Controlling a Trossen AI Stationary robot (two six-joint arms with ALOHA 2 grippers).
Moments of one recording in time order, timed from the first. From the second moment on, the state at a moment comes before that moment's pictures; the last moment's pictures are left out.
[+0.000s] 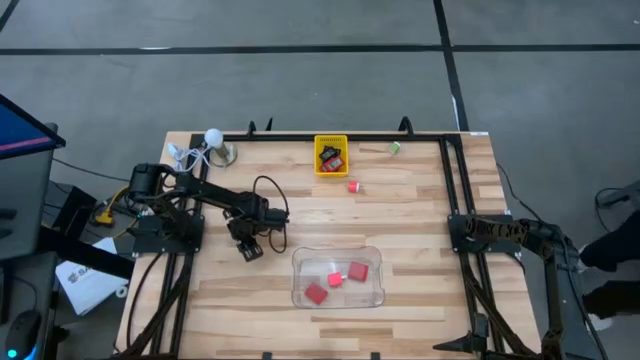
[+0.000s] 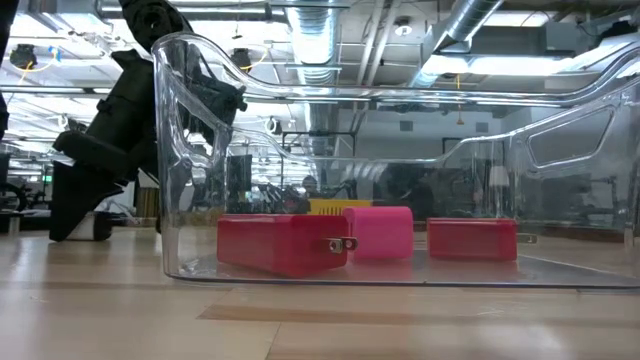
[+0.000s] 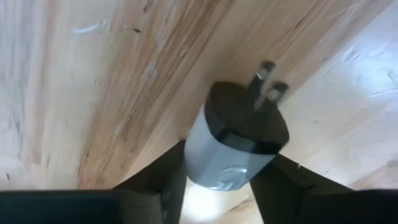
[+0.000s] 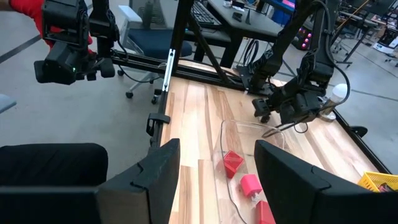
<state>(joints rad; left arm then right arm) 0.03 1.70 0.82 -0.96 0.13 -0.48 1.37 1.91 1.99 -1.33 1.24 0.99</state>
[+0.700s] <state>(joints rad) 0.04 1.59 0.85 -0.81 -0.03 -0.54 1.37 1.91 1.99 -1.33 1.24 0.99</state>
